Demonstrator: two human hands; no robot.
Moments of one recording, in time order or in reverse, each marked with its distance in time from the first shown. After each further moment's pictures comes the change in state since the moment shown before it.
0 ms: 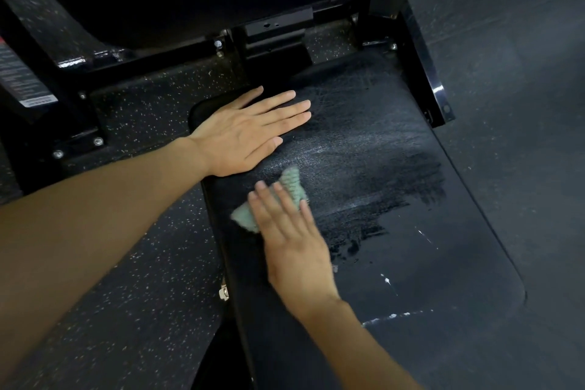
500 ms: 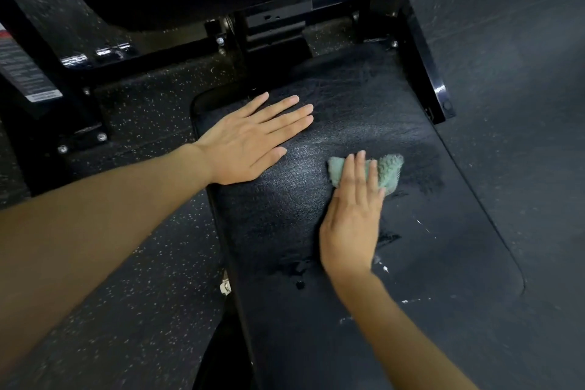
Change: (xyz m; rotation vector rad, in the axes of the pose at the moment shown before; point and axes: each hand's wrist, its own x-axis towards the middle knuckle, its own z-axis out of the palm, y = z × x) left_hand -0.011 0.021 0.009 0.061 -0.012 0.002; right_hand 0.002 0.047 -0.010 0.002 0.202 0.519
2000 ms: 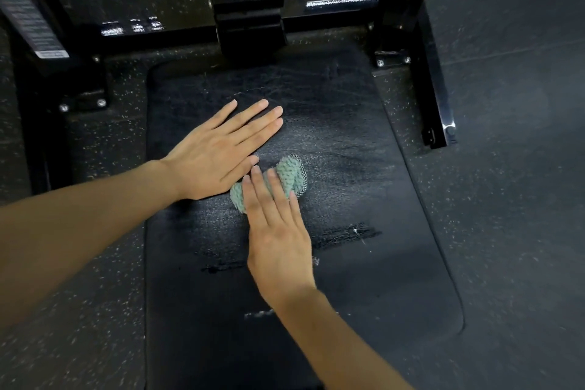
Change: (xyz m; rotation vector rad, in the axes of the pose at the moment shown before) left_hand 0.013 0.079 0.006 0.065 0.067 -0.247; right_hand -0.016 0.040 -0.020 0.009 -0.221 -0.600
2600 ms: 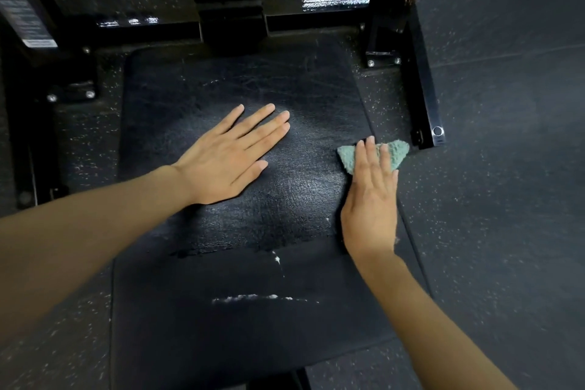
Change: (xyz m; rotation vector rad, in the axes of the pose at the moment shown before) left_hand 0.021 0.048 0.007 -0.014 -0.014 -0.039; right_hand 0.000 0.140 -0.048 -0.051 0.071 0.323
